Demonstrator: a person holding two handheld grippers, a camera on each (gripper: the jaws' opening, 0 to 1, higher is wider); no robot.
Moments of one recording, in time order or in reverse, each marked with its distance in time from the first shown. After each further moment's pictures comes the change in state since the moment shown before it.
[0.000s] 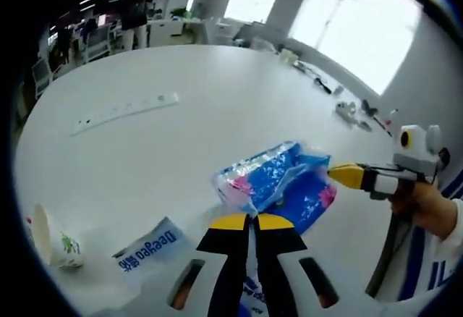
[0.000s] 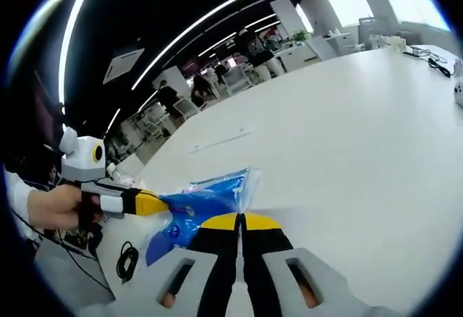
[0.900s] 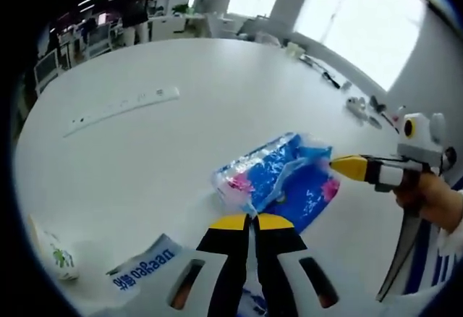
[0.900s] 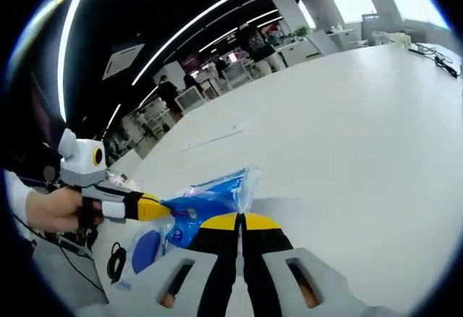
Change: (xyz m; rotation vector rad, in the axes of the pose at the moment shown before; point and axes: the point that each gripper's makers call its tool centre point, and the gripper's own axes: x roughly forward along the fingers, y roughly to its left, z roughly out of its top) left arm 0.035 0.014 0.000 -0.052 0.020 0.018; right arm 0.027 -0.025 0.006 -0.010 0.032 0.008
